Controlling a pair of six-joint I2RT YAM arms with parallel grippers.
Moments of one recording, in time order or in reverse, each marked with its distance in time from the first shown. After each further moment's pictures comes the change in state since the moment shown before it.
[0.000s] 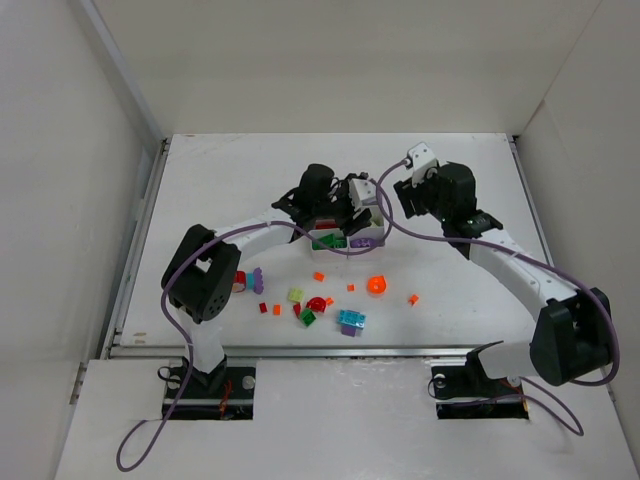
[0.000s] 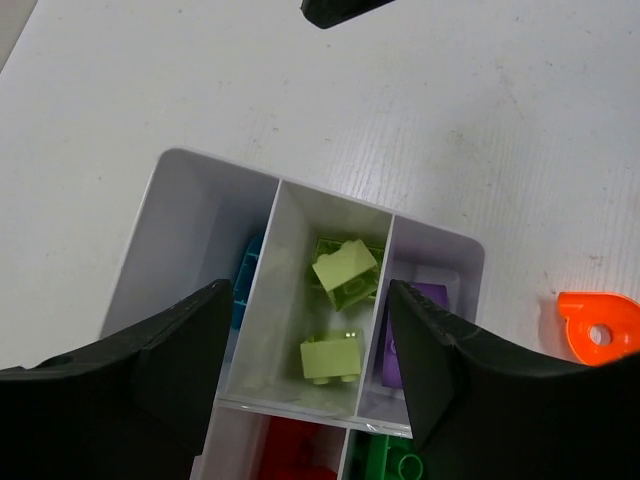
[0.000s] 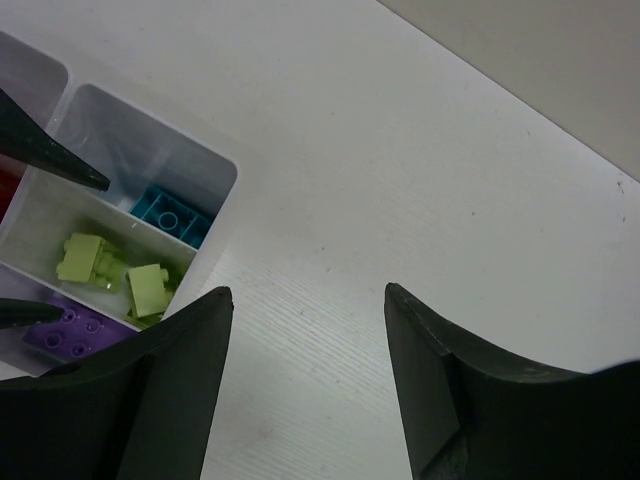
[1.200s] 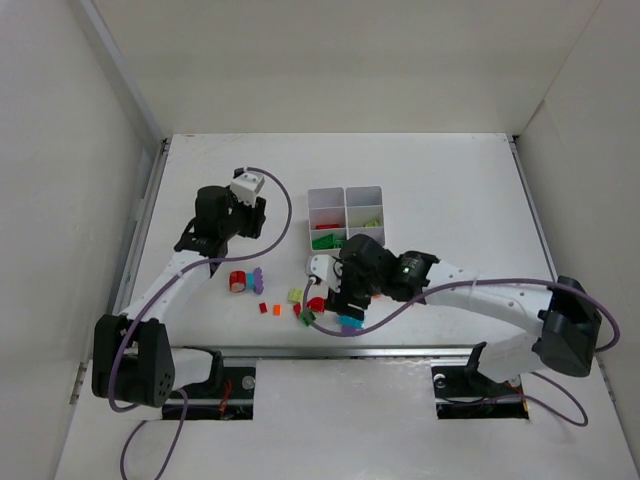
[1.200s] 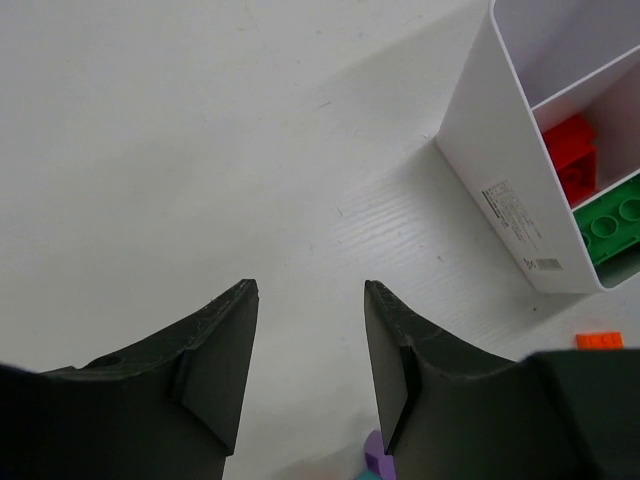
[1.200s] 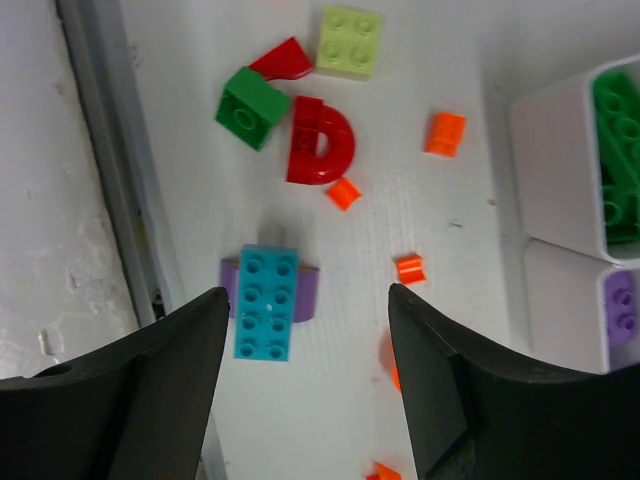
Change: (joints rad) left arm 0.463 -0.594 -0.484 -0.157 -0.305 -0.260; right arm 0.669 0.034 0.053 -0.517 -0.130 -0.069
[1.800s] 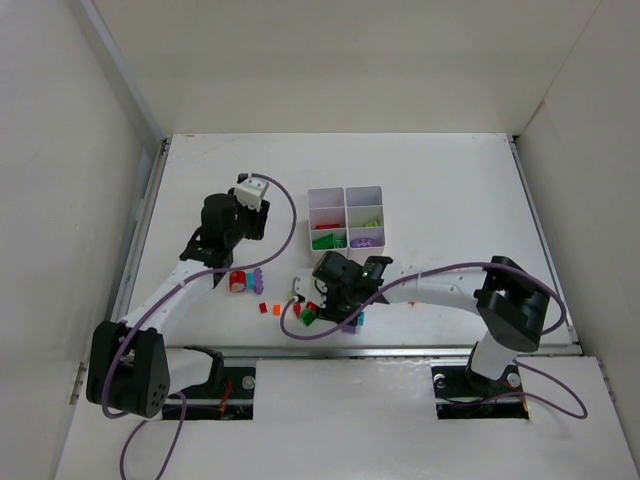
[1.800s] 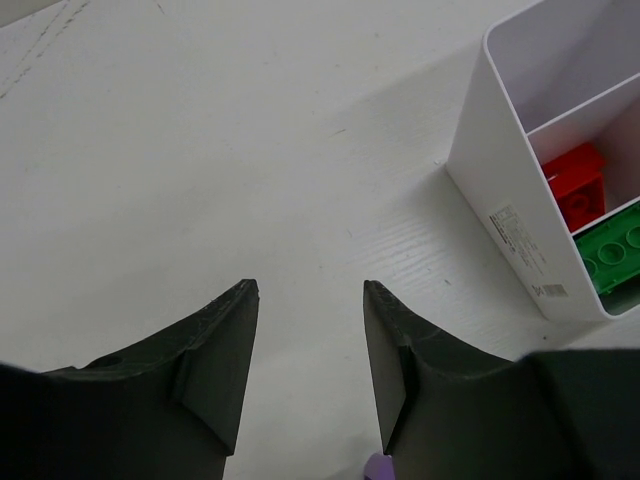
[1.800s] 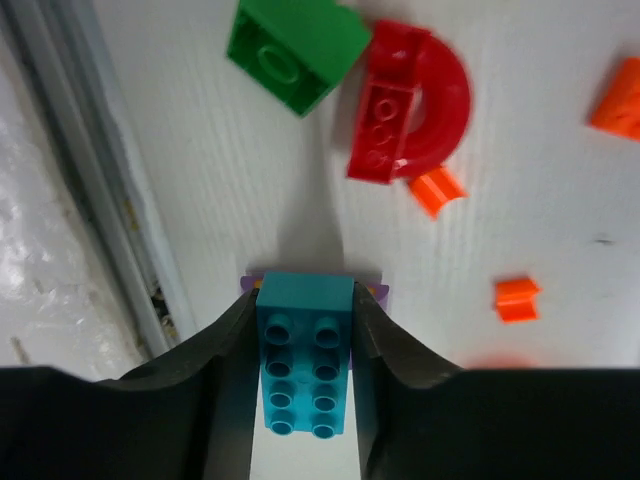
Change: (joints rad) left arm -0.076 -0.056 -0.077 0.127 -0.132 -0.010; right arm 0.079 0.305 0.060 -0.085 0.041 0.013
